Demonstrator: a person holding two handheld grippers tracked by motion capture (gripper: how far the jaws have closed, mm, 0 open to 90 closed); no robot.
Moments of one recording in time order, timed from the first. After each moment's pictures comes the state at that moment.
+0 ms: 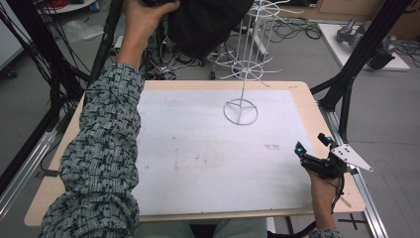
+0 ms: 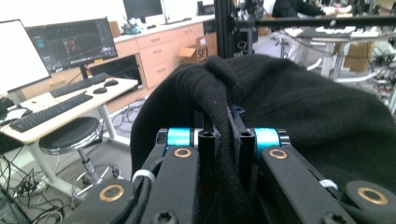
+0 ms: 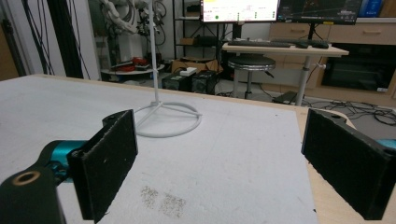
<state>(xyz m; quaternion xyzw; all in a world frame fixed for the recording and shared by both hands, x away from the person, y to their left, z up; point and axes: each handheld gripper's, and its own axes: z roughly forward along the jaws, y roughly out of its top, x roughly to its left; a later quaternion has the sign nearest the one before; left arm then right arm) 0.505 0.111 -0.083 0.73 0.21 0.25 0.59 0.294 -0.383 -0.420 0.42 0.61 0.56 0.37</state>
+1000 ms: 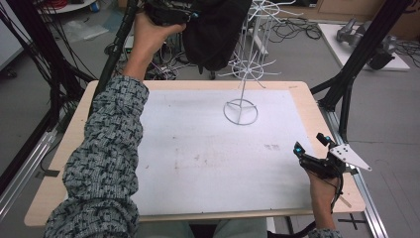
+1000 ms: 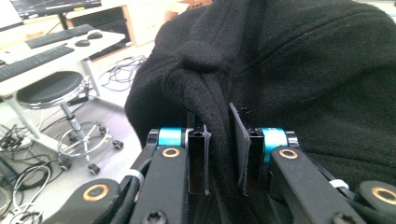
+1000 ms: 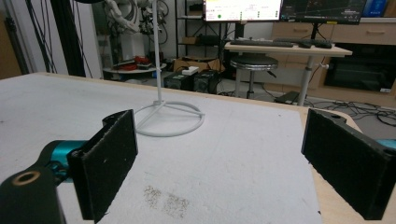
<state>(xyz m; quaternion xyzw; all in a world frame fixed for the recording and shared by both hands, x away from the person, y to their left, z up) 0.510 0.099 -0.121 0.76 0.25 0.22 0.55 0.295 -0.381 -0.421 0.41 0.61 0.56 0.37</state>
